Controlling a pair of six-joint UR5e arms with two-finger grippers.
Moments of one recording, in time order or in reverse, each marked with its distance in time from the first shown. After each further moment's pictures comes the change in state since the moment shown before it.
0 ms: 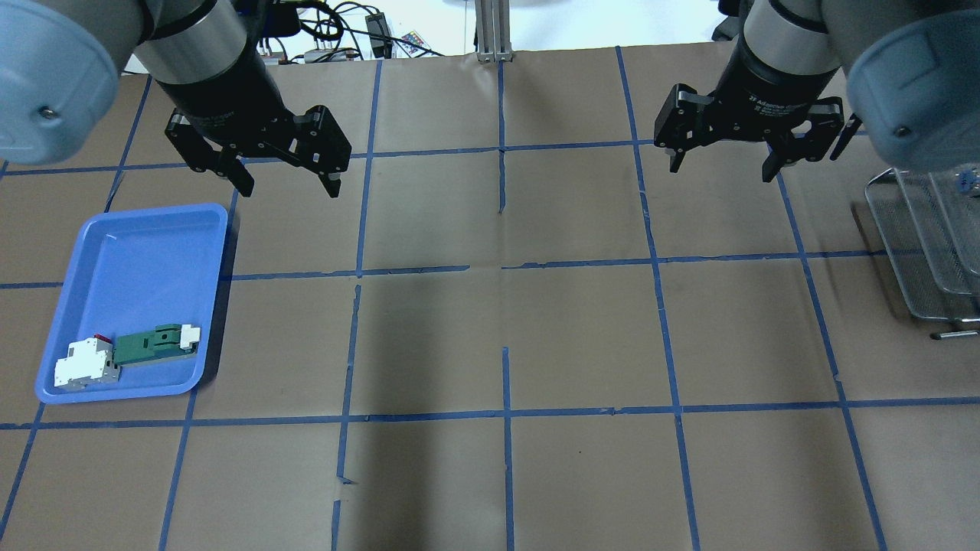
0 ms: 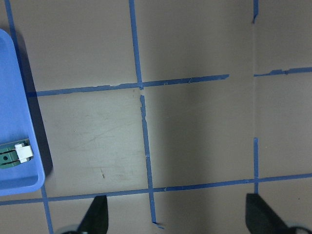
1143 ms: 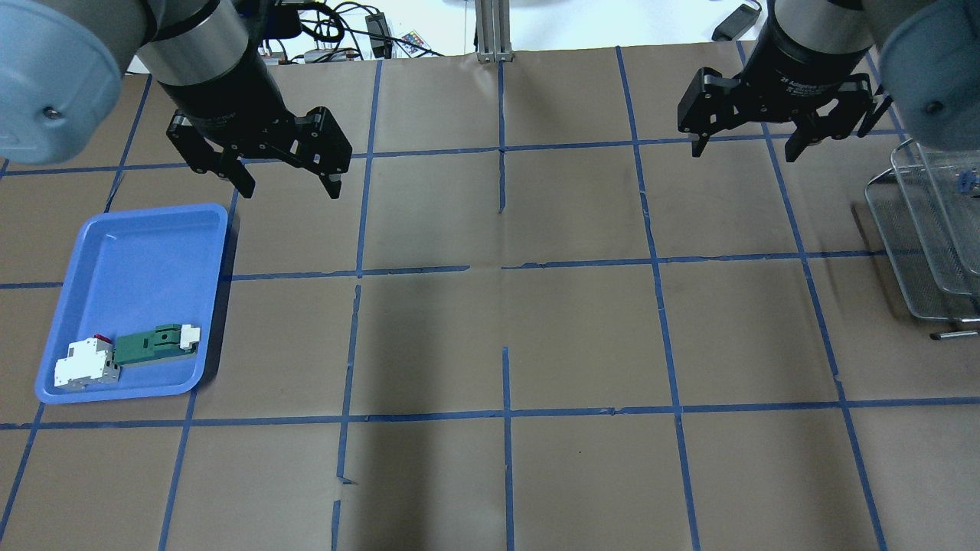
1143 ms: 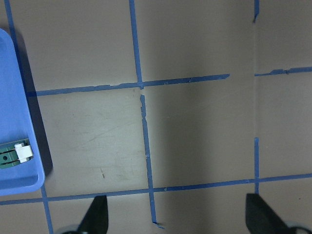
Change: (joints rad) left arm 0.000 -0.003 -0.001 0.000 0.000 -0.002; right arm -0.034 0.001 -0.018 -0.002 -0.005 -0.052
